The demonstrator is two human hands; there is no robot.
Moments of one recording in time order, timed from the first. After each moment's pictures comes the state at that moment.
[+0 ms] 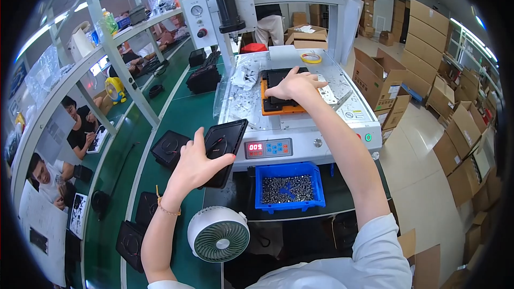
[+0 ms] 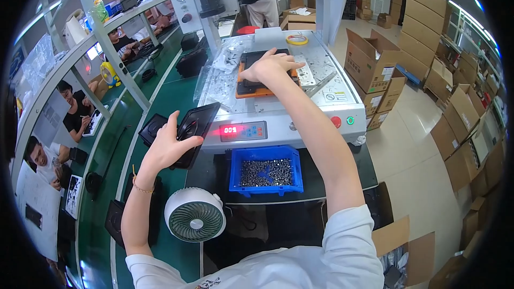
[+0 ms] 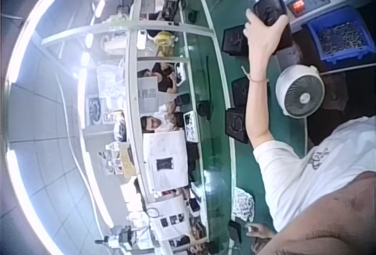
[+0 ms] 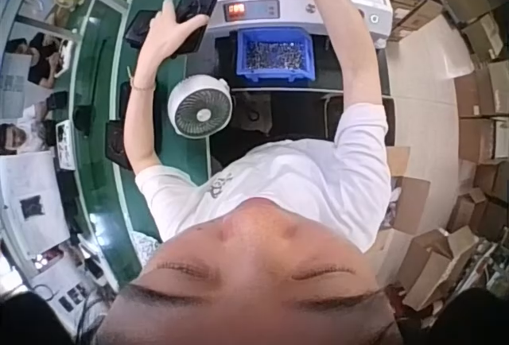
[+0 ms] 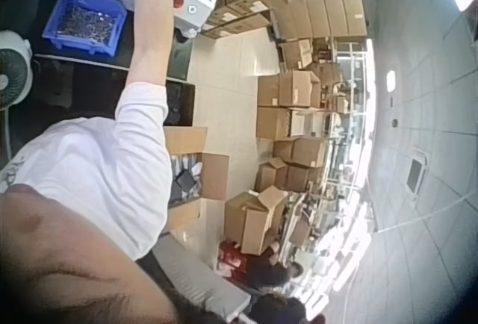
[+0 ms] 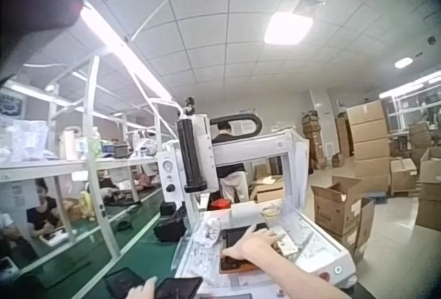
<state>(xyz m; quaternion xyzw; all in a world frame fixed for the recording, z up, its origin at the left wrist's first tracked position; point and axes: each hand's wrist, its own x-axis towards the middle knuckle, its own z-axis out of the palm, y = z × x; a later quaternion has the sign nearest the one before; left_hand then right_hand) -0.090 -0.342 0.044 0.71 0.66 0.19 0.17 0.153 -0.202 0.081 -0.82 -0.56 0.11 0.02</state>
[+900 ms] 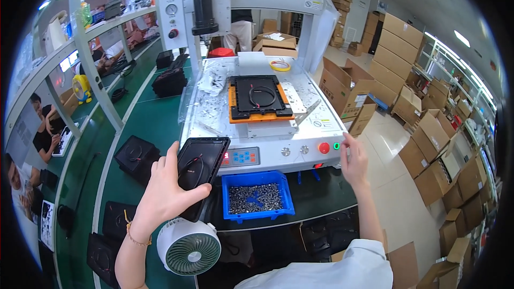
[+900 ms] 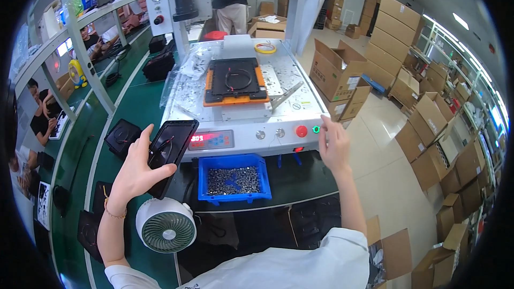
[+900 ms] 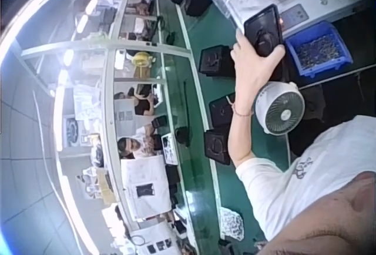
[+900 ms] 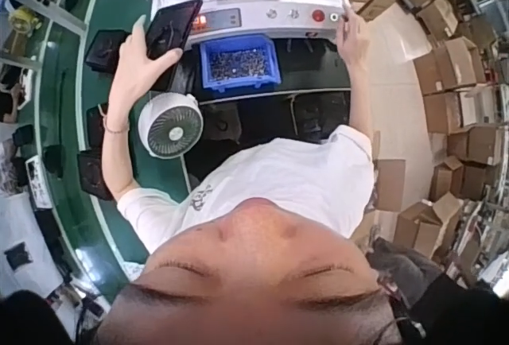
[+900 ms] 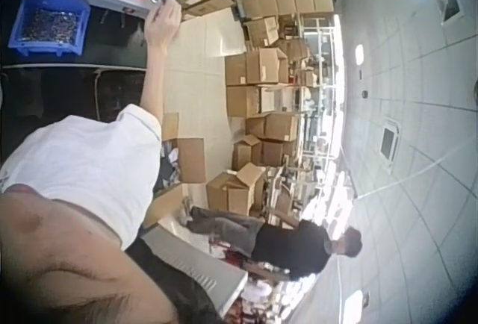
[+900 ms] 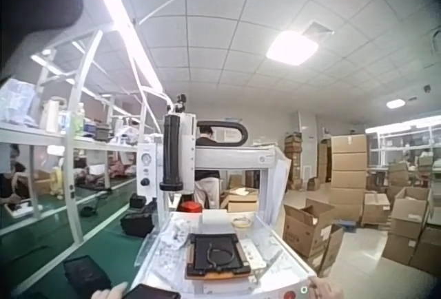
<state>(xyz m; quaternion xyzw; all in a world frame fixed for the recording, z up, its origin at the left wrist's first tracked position) -0.078 -0.381 0.054 0.75 0.59 0.22 0.19 0.358 -0.374 -0.066 -0.54 -0.68 -0.21 0.44</state>
